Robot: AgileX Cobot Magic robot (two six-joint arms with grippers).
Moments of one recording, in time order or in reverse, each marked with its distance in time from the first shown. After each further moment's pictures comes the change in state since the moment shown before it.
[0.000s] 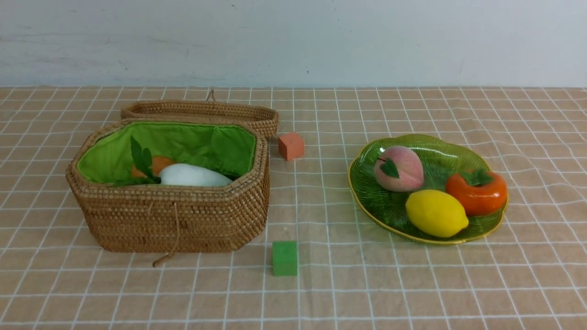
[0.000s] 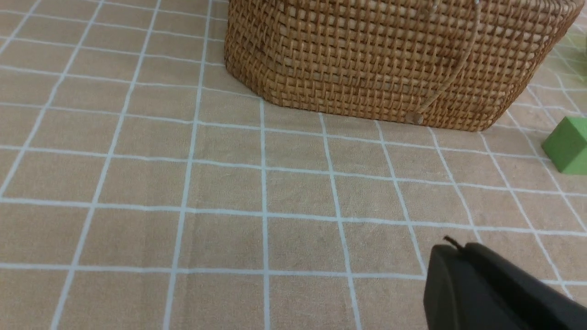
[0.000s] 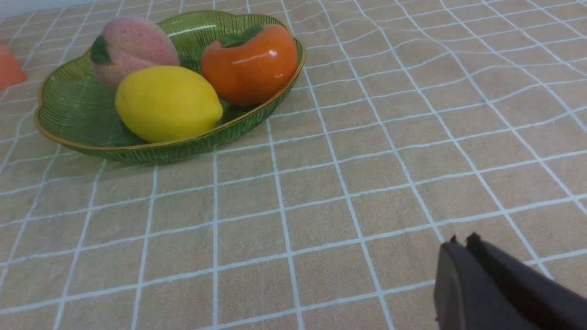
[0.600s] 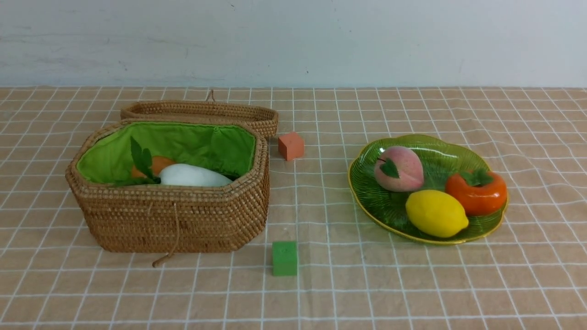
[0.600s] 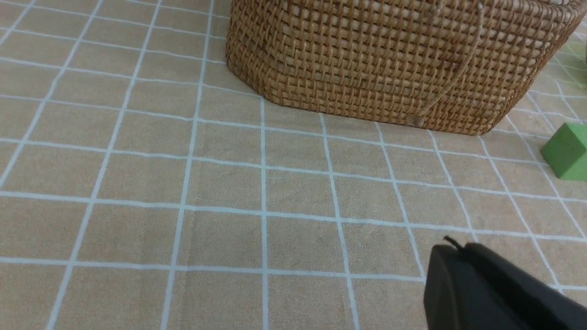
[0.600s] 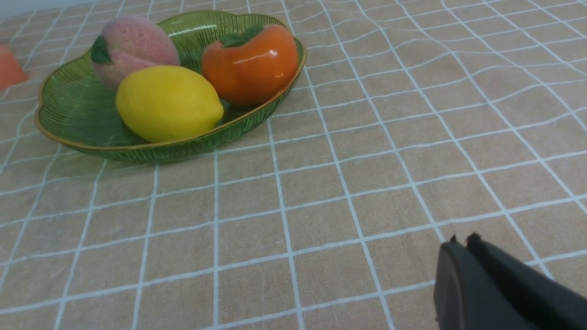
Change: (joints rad) right arm 0.000 0.000 0.000 0.000 0.000 0.000; left arm 0.000 0.000 0.000 0.003 -0.001 -0.017
